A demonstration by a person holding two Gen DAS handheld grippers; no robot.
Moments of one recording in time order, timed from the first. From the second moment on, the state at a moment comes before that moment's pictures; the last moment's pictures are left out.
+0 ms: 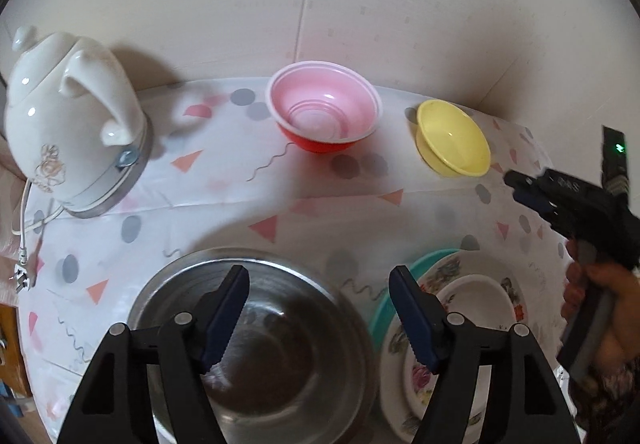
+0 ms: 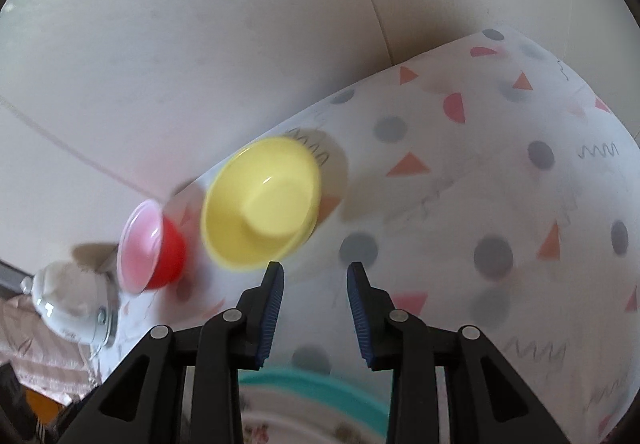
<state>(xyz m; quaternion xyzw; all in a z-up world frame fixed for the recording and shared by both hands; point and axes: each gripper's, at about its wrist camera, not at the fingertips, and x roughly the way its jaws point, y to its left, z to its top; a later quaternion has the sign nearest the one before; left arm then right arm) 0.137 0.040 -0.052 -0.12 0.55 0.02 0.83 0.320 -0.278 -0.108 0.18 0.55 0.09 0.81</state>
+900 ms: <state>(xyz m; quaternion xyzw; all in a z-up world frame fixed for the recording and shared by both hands) 0.219 -0.027 -0.066 -0.10 0.58 0.01 0.81 0.361 -0.280 -0.157 0.20 0.58 0.14 0.78</state>
